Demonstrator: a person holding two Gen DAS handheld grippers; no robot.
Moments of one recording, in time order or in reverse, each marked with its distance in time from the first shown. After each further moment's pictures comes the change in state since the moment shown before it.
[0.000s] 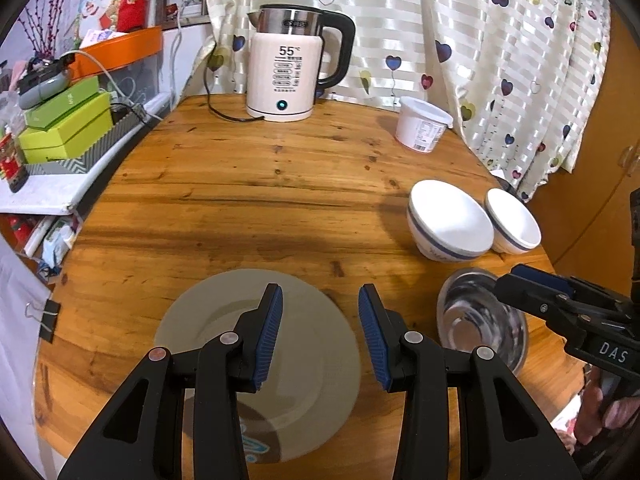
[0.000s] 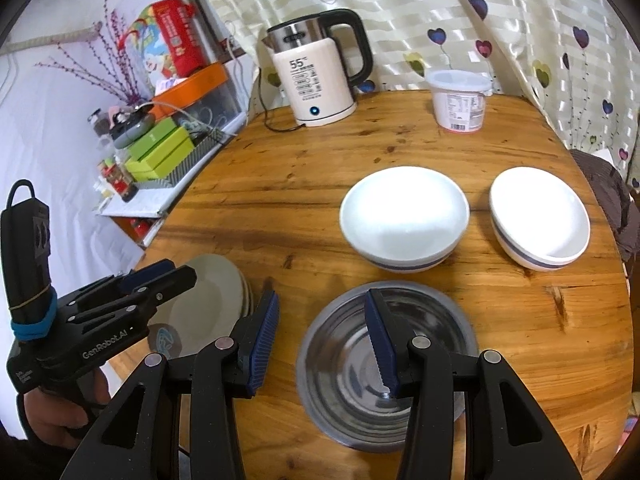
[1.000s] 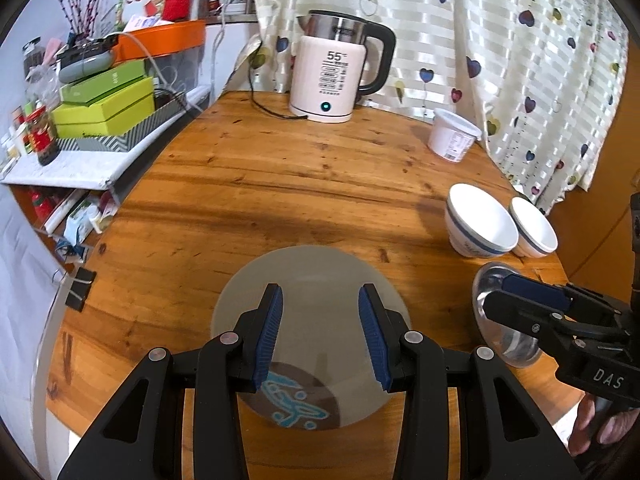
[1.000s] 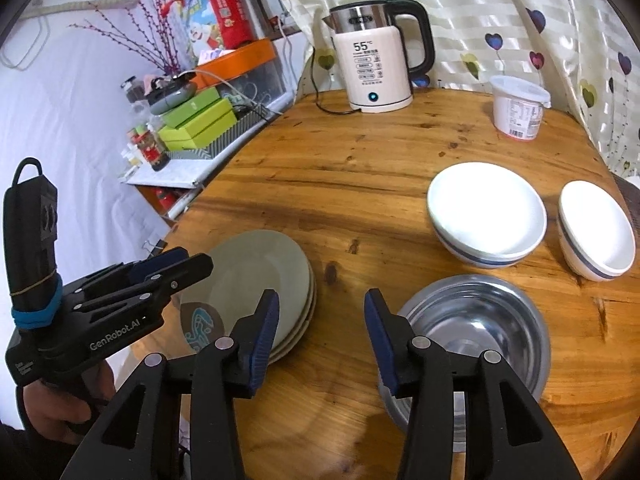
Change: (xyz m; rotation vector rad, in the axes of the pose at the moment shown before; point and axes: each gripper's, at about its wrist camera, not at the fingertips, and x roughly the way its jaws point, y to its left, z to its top) left arm -0.024 0.037 -0.025 -0.068 -0.035 0.063; right arm 0.021 0.056 -0.012 -0.114 0.037 0.074
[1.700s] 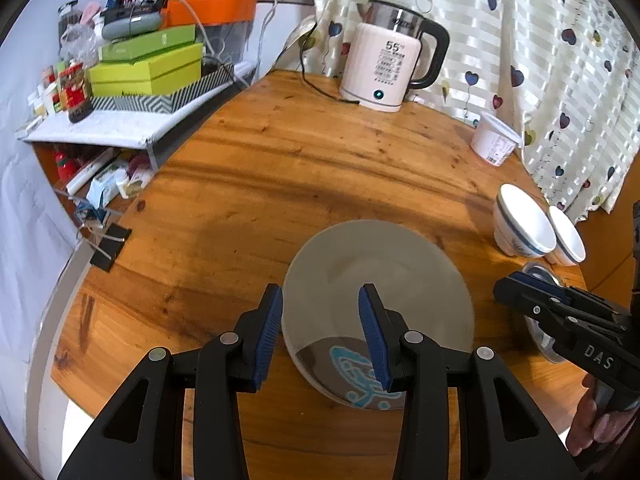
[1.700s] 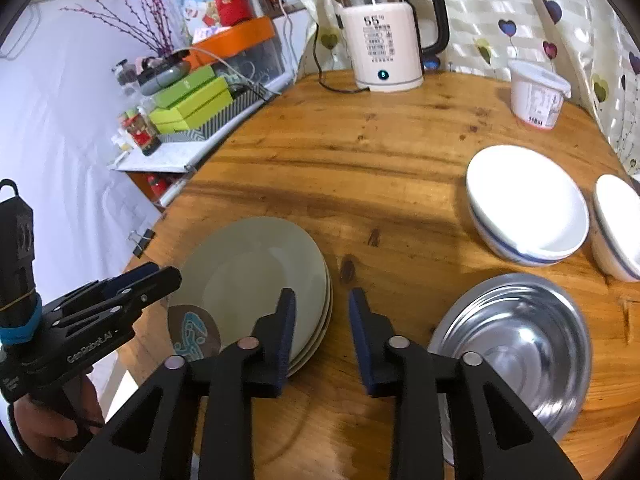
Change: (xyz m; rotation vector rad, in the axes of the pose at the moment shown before) left arm 0.002 0.047 -0.021 -0.108 0.025 0.071; right arm 0.040 0.018 0.001 -0.009 0.050 -0.015
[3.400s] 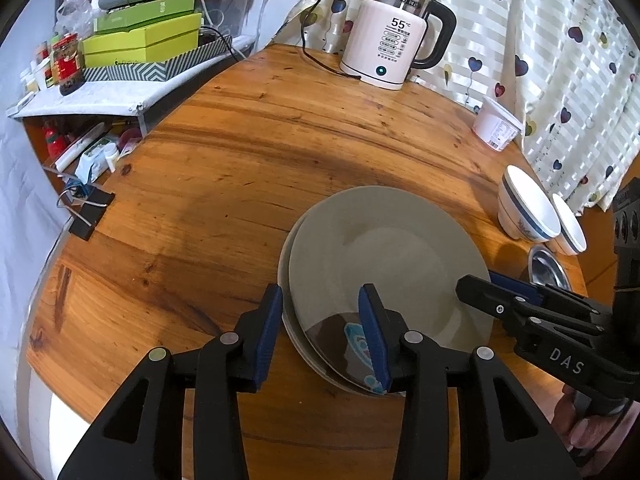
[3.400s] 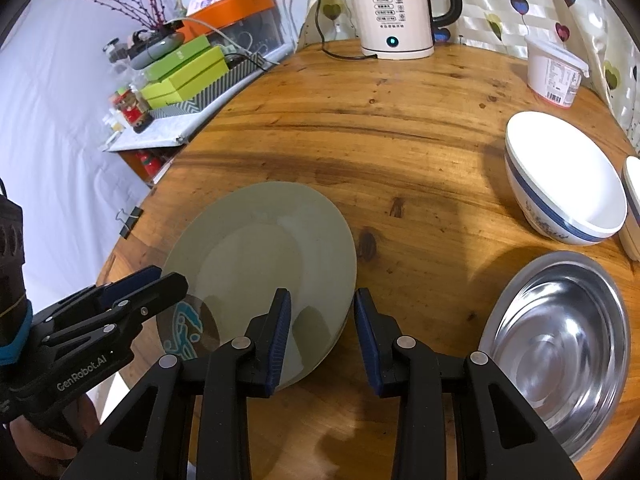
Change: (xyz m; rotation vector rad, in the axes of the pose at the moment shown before) left arm 0.022 0.010 -0.014 -0.039 0.078 -0.040; right arm 0.042 0.010 -0.010 0.003 0.088 -0.015
